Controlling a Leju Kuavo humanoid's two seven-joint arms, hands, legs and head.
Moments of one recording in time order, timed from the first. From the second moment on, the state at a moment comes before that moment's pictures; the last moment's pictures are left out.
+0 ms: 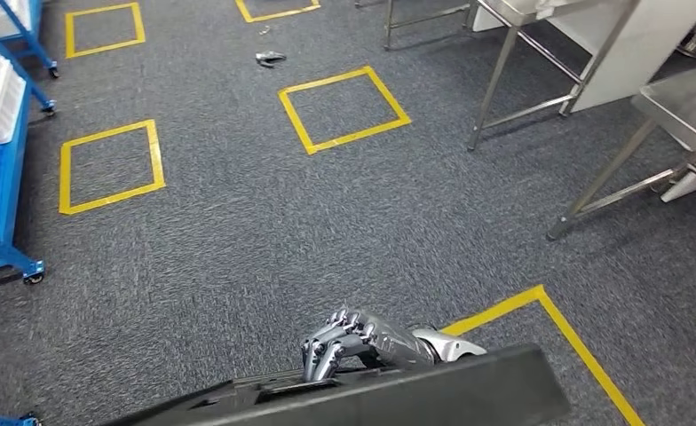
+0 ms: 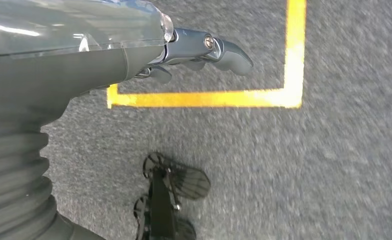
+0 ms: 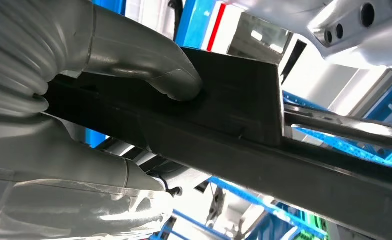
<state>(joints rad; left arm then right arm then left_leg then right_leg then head) -0.08 0.00 1.30 -0.24 -0.77 0.13 -0.30 -0.26 -0.07 0.65 -1.74 0.05 0.50 -0.62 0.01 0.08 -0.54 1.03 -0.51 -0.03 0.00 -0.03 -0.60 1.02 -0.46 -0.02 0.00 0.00</state>
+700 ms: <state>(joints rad) -0.08 -0.02 1.30 -0.24 -0.79 0.12 -0.29 -0.28 -0.06 0.72 -1.69 0.07 0.46 -0.62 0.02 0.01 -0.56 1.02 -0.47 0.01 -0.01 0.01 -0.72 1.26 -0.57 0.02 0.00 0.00</state>
